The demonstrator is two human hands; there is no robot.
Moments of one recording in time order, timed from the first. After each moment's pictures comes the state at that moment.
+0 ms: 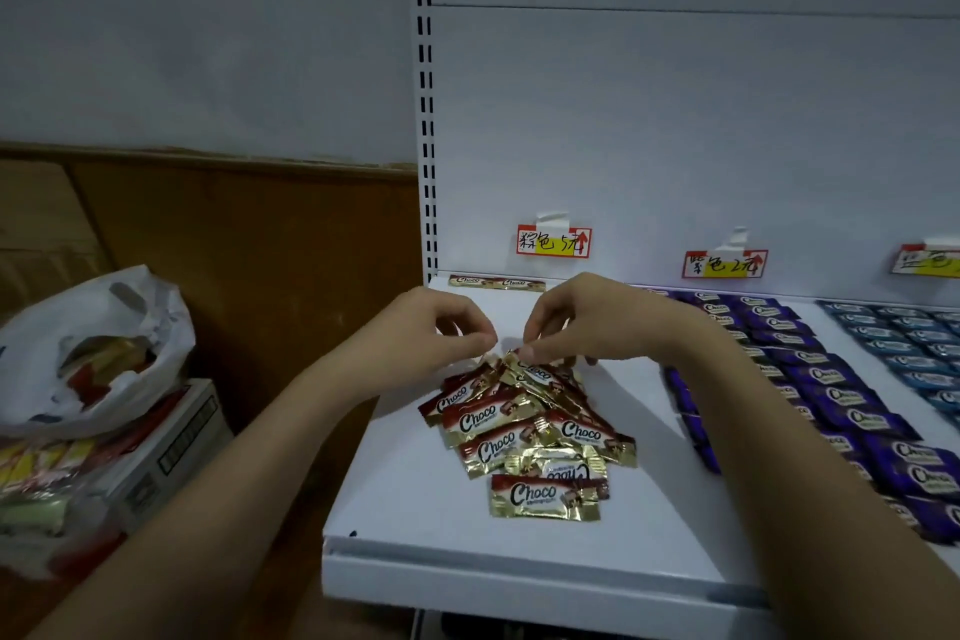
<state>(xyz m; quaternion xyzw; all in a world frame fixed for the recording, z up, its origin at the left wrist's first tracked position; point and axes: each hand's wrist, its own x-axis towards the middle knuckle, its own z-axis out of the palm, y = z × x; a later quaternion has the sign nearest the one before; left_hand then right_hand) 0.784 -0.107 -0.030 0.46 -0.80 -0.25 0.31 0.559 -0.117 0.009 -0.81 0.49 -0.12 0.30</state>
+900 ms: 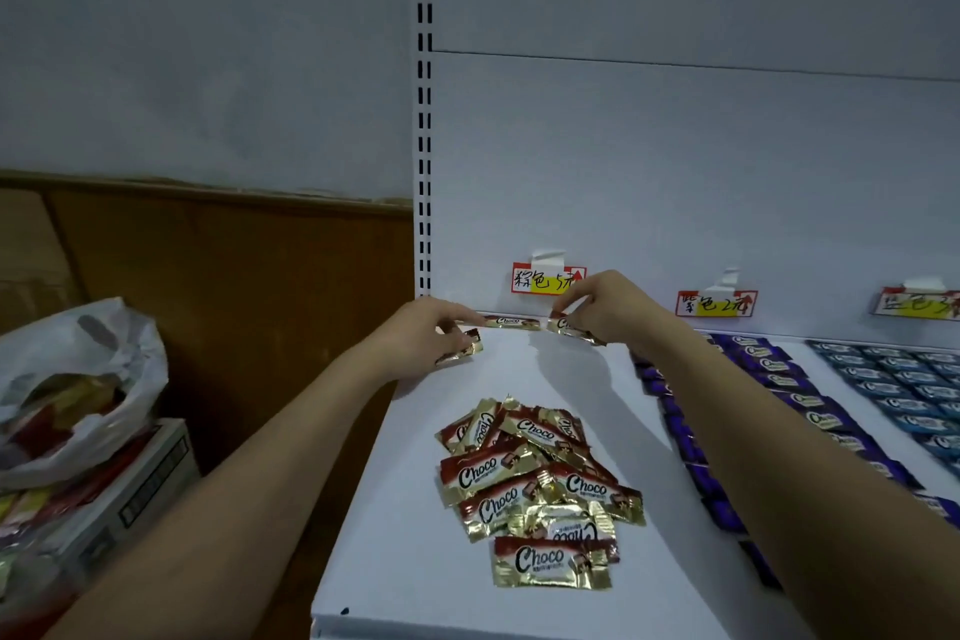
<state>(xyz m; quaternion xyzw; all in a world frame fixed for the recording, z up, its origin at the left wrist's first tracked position) 0.782 -0.169 -0.027 0.52 -0.77 -0.25 0.27 0.545 -0.187 0.005 -0.70 0.64 -0.24 0.21</state>
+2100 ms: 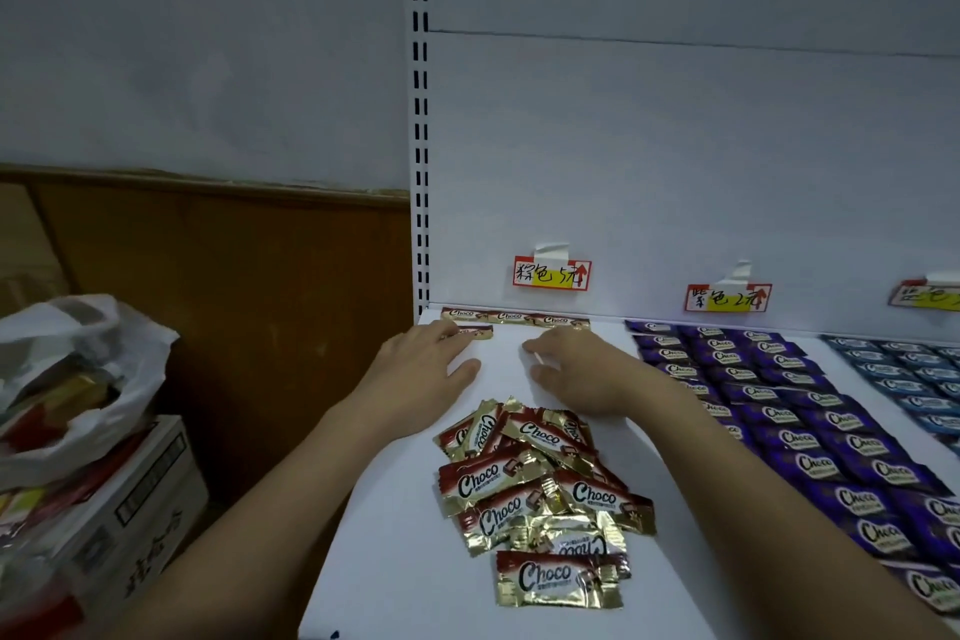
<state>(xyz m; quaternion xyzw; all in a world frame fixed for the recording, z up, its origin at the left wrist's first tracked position) 0.781 -0.169 -0.078 0.57 -0.81 -0.02 0.13 0.566 -0.162 -0.040 -0.80 0.58 -0.06 0.11</state>
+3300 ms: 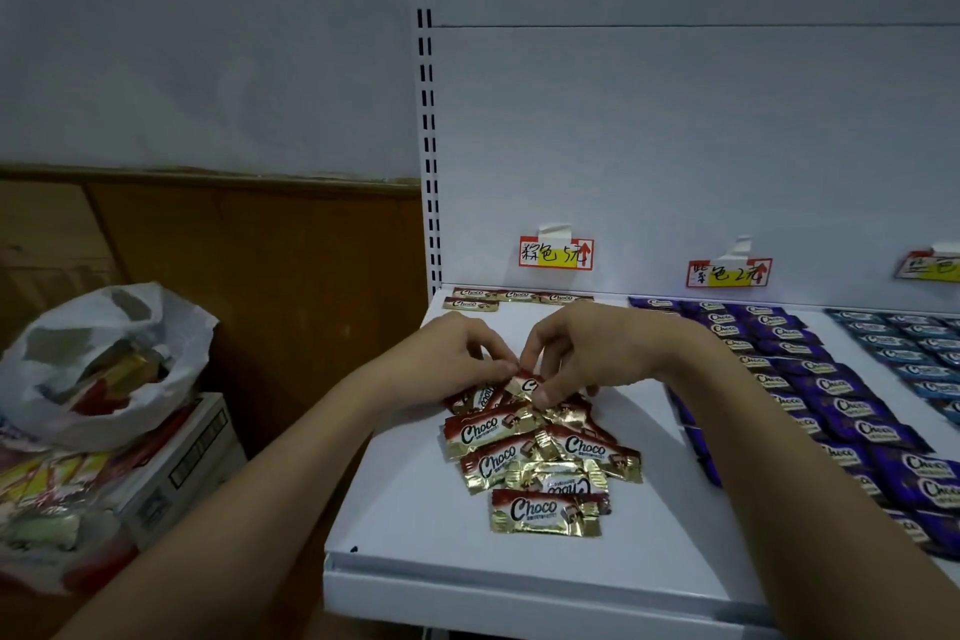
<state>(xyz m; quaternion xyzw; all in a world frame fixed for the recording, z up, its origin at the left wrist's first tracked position) 0.764 -0.115 -0.033 0.48 -0.79 -0.29 0.23 0.559 -0.116 0.007 -0.82 0.48 -0.03 0.32</state>
